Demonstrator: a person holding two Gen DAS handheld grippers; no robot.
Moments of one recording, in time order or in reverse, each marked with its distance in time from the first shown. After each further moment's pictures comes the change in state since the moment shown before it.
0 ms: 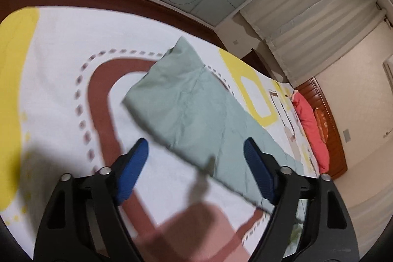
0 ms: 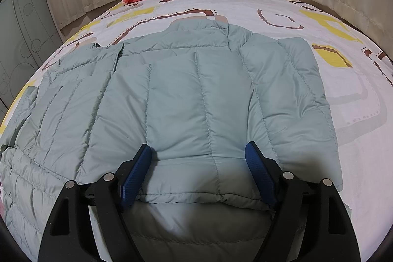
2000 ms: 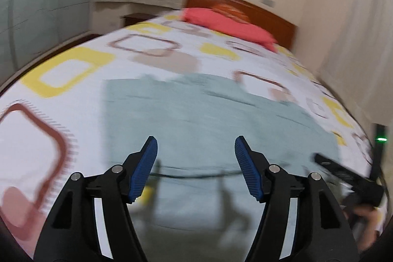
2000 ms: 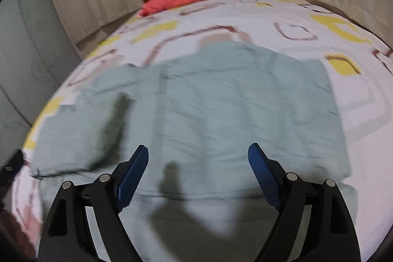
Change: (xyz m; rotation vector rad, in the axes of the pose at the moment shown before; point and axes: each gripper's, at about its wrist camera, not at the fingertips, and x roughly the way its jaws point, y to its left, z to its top) left arm 0.011 -0.252 -0.179 0.819 0.197 -0.225; right arm -0.041 0.054 0.022 0.052 -0.044 0.149
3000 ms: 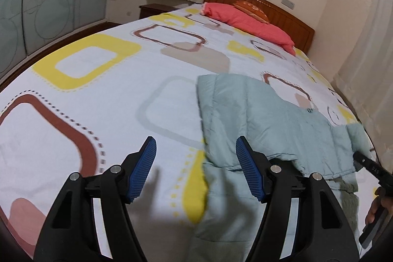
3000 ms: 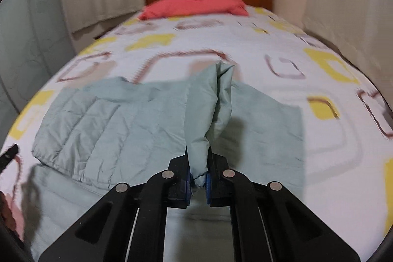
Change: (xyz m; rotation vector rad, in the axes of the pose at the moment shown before) left arm 0.014 0.035 0.010 -0.040 0.047 0.017; right arm -0.028 -0.029 0.025 -0.120 -0.037 -0.157
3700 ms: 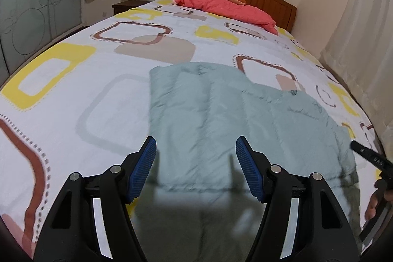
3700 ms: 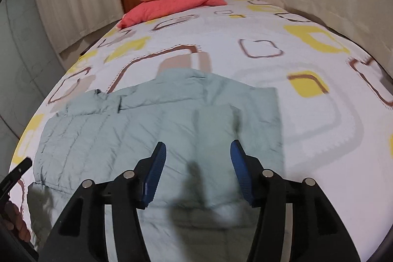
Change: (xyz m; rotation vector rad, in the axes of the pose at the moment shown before) left arm 0.046 -0.069 0.010 0.115 0.062 -0.053; right arm 0.017 -0.040 0.005 0.142 0.011 0.019
